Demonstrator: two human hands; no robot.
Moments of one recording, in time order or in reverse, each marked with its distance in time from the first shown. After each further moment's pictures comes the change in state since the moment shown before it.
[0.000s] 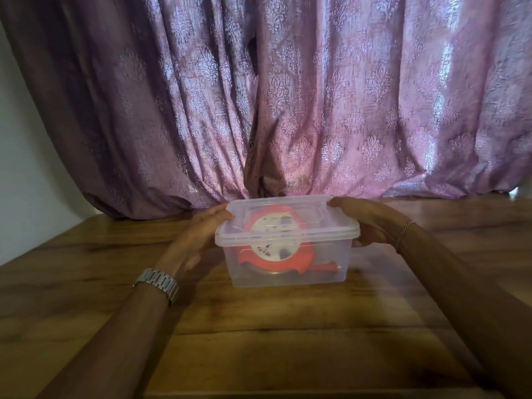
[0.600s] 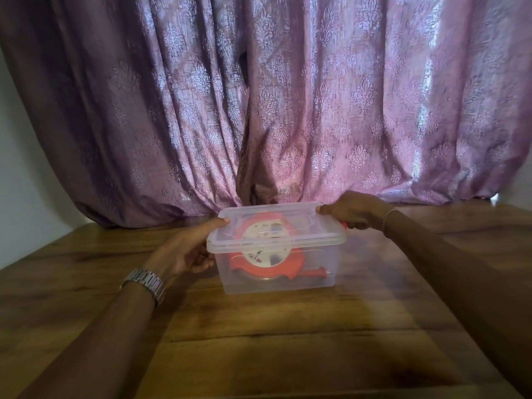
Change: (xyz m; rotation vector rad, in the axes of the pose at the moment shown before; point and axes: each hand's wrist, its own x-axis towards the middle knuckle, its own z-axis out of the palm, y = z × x) left_hand -0.006 0.010 -0.004 0.196 -0.040 -0.325; right_hand -0.010 -0.026 -0.018 -0.654 0.223 -0.218
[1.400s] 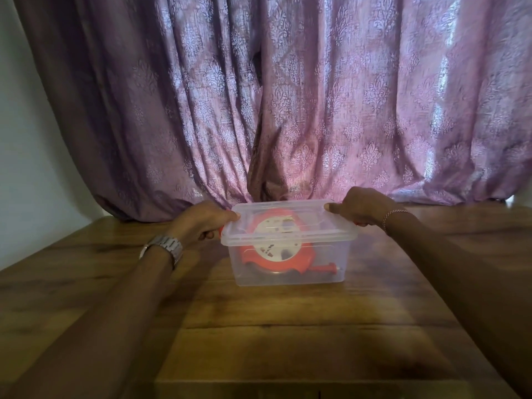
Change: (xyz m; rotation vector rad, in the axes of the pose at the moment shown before) left_hand -0.009 0.041 -0.001 0.579 0.223 0.158; right_hand -0.003 -0.009 0.006 -0.320 0.141 -0.158
